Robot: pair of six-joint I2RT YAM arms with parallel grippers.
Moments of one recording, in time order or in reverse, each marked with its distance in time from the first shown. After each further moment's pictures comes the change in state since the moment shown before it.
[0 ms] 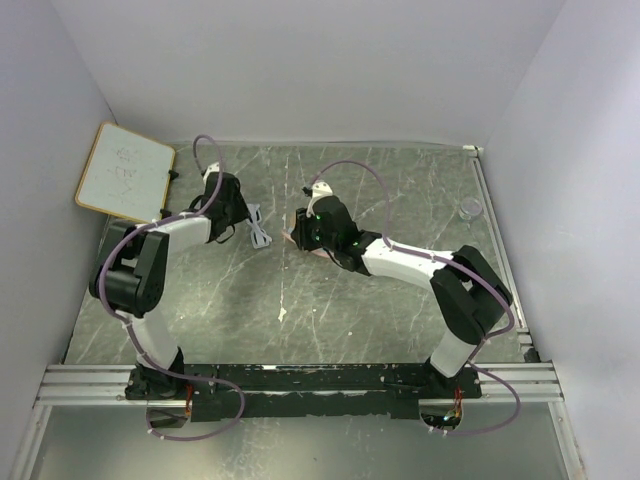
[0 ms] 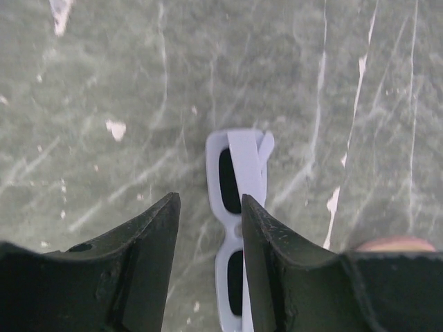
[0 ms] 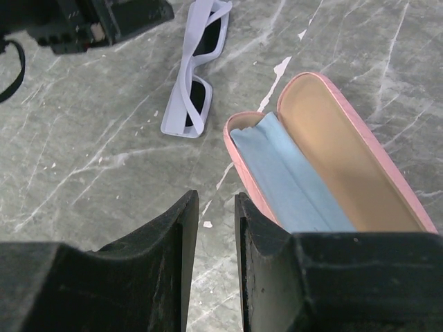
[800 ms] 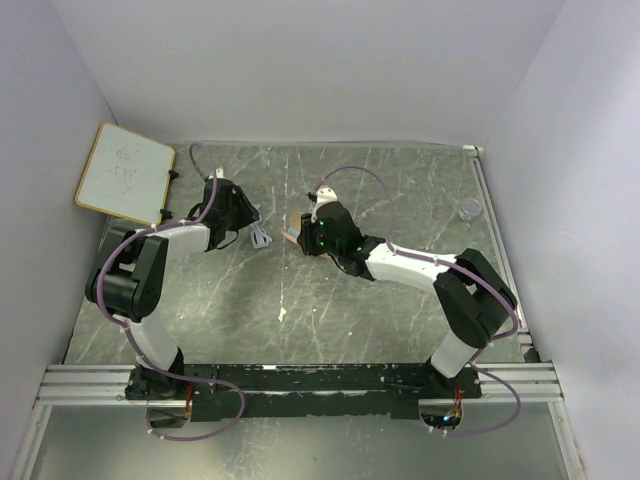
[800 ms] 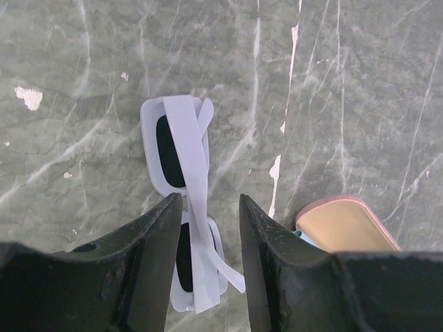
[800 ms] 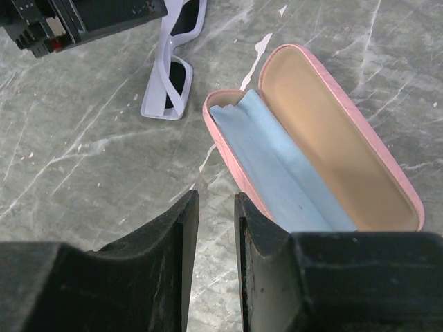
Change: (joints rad) left arm -0.011 -0.054 -0.116 0.133 0.190 -0.112; right arm 0.000 -0.031 -0.060 0.000 0.035 0.000
